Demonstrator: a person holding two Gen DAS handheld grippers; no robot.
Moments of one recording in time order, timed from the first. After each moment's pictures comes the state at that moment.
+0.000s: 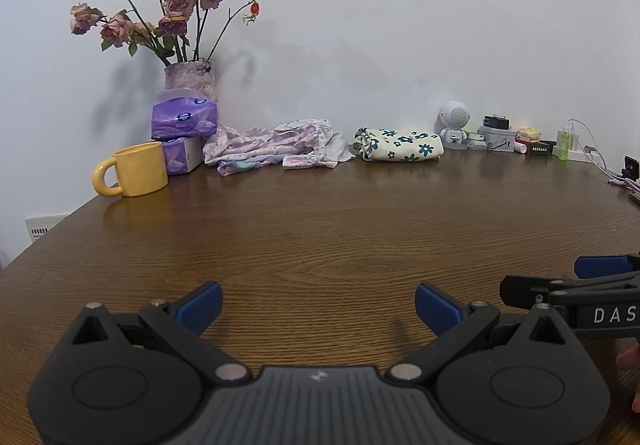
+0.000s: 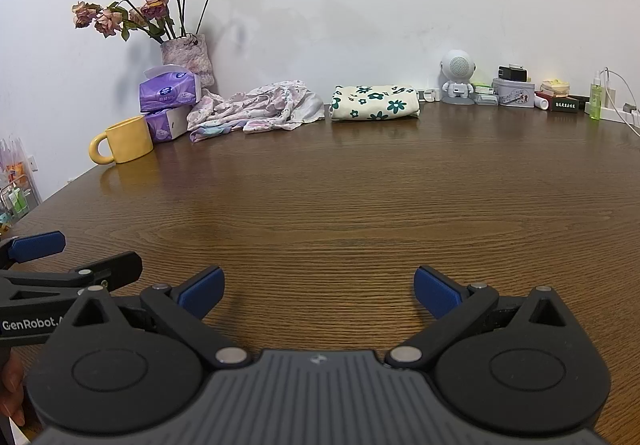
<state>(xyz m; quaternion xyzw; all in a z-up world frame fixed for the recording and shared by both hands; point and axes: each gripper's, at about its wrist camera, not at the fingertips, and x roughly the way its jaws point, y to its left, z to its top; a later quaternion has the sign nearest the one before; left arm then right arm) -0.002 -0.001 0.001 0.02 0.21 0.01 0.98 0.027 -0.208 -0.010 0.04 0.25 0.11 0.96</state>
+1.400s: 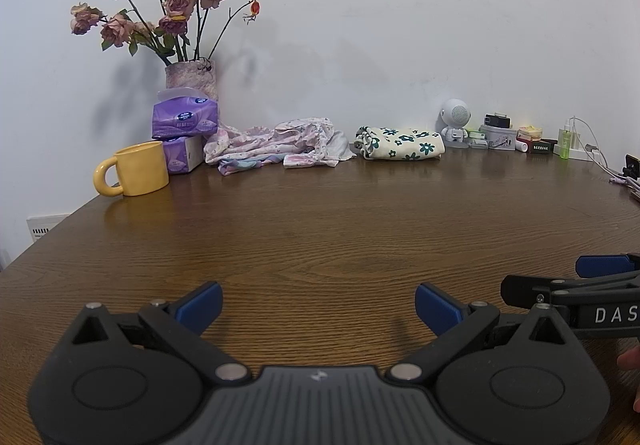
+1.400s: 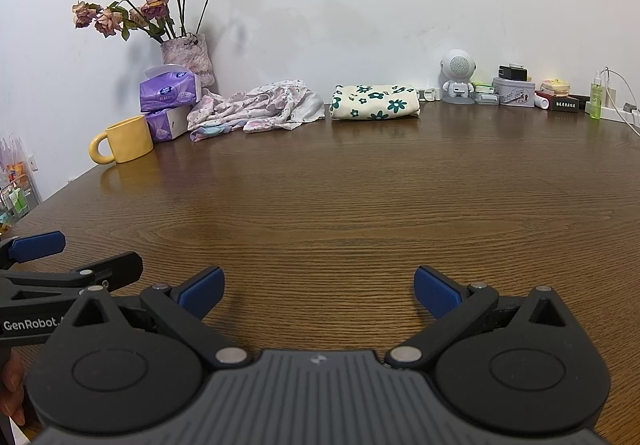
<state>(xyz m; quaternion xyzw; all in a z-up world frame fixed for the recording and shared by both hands) 0.000 0.000 0.002 0.02 0.21 0.01 0.98 0.027 -0.209 -0.010 0.04 0.25 0.11 0.96</state>
